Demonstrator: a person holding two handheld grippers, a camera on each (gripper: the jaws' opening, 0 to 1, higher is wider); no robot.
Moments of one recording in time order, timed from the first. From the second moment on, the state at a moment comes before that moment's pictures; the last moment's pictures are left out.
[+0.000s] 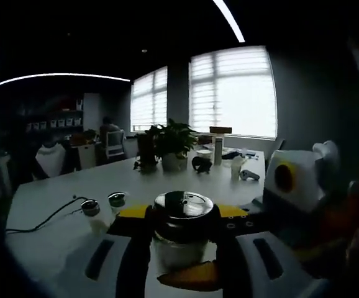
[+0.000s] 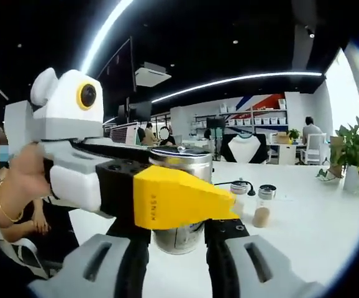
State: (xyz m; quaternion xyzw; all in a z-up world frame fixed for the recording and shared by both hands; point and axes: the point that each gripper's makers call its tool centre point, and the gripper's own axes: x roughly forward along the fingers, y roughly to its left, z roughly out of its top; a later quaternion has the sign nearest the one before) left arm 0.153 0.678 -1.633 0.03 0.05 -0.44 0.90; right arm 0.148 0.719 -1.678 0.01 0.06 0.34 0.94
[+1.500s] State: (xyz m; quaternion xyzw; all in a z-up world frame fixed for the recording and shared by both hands) left arm 0.159 0.671 -1.616 0.03 0.01 -0.39 0.92; right arm 0.152 0.708 -1.675 0.00 0.04 0.31 0.95
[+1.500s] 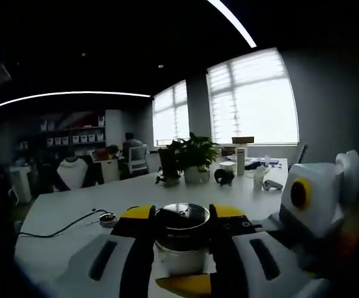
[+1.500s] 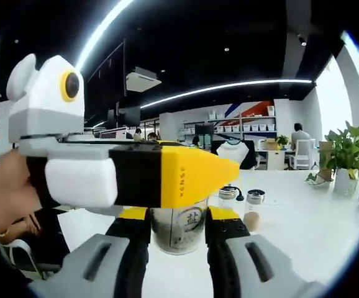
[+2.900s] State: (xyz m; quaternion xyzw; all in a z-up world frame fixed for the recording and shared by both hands) left arm 0.139 0.672 -1.603 -0.02 0.04 -0.51 0.86; right arm 0.133 0.720 -1.675 0.01 0.03 0.43 0.90
